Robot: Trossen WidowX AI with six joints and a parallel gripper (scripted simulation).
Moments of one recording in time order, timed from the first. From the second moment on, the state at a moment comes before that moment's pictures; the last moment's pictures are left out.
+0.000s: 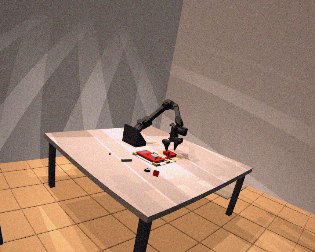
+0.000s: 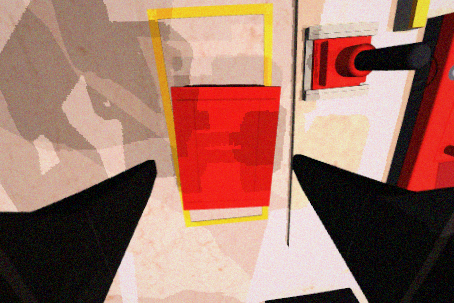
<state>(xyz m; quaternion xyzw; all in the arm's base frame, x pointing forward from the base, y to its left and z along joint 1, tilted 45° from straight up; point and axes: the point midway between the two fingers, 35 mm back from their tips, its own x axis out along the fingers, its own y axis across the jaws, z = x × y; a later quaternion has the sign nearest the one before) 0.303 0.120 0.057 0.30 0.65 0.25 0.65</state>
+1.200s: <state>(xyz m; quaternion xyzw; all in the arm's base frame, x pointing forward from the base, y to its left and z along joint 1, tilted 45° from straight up) 0.303 0.135 0.042 0.30 0.65 0.25 0.65</state>
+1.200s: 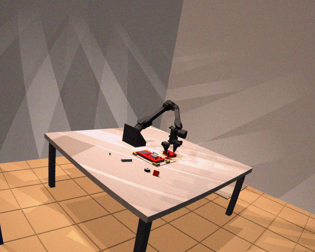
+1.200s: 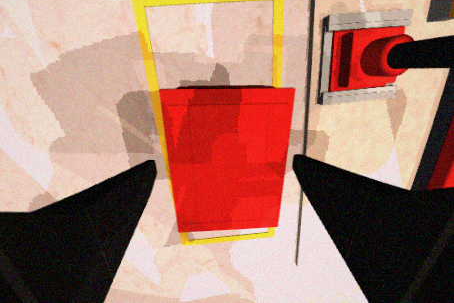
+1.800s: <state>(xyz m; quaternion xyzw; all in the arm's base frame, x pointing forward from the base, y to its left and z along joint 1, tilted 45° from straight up) 0.303 0.141 0.036 0.30 0.65 0.25 0.65</state>
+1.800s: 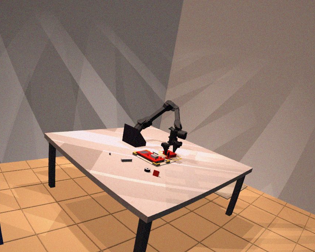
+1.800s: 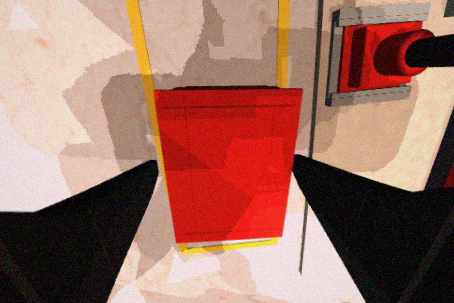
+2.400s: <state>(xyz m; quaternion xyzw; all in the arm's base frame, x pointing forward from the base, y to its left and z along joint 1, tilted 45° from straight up) 0.301 0.137 0.038 0.30 0.66 0.24 0.65</state>
